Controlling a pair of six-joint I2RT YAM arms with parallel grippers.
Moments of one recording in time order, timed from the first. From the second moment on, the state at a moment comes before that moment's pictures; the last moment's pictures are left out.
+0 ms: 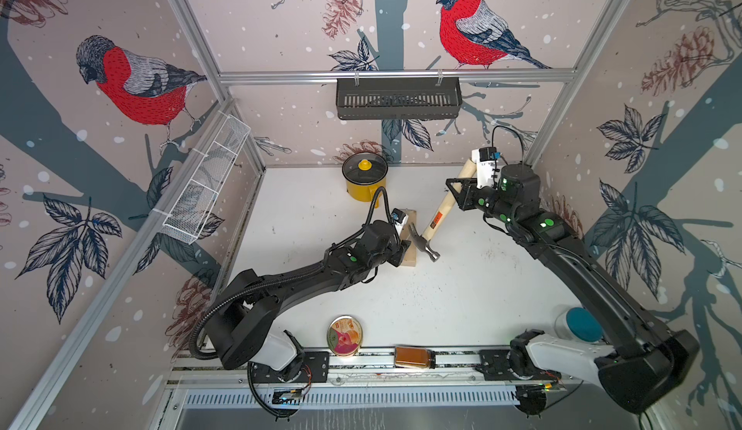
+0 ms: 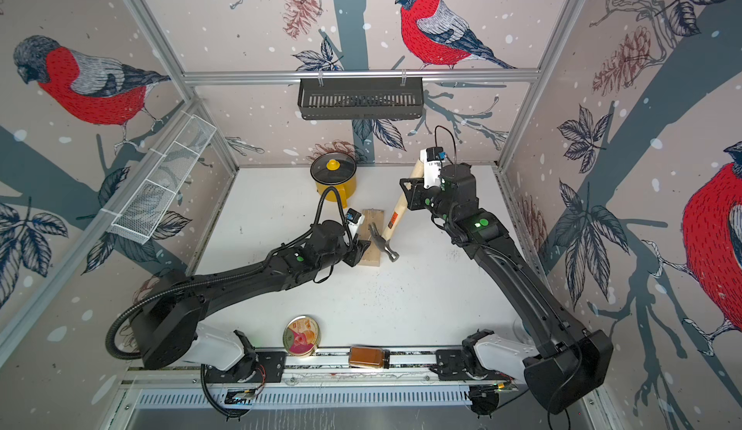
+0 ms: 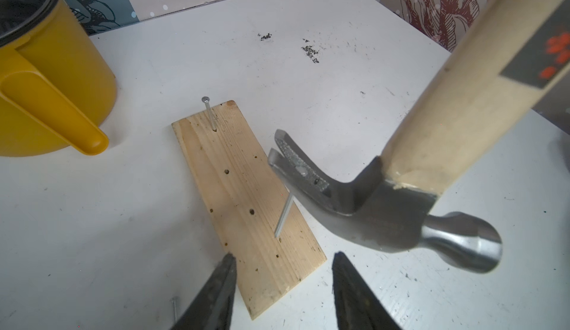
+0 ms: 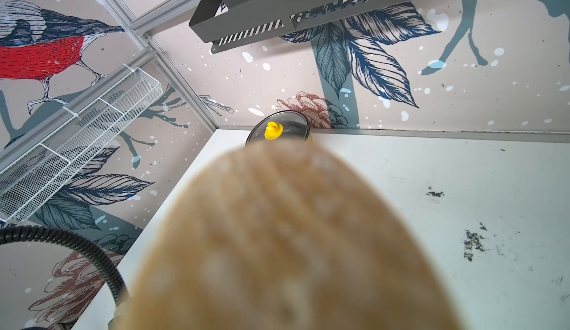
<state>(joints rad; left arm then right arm) -0.83 1.48 0.85 0.06 -0.06 -0.18 0.43 1.19 1.21 -0.32 -0.21 0.34</state>
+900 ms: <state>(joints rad) -0.85 1.56 0.90 0.01 -0.16 -0.13 0.43 1.20 1.21 -0.33 -0.24 0.34</state>
